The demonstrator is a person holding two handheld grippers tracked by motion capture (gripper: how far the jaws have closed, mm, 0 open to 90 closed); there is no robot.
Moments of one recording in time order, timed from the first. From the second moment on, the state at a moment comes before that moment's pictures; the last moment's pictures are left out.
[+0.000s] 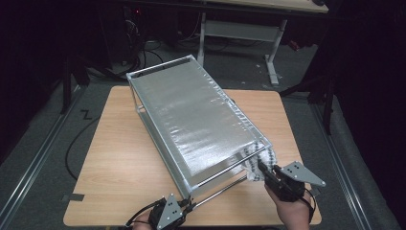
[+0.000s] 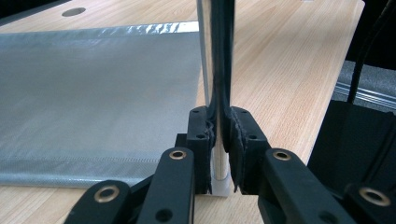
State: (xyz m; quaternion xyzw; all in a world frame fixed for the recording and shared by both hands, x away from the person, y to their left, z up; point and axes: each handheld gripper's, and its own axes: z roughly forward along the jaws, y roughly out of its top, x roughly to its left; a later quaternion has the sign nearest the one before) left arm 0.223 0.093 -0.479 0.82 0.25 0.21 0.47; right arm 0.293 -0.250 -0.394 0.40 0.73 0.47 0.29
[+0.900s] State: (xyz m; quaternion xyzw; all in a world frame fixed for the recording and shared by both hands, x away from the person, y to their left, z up) left arm 0.224 0.090 -0.479 0.82 0.25 0.21 0.47; right arm 0.299 -0.254 -0.415 0.42 0.74 0.42 0.32
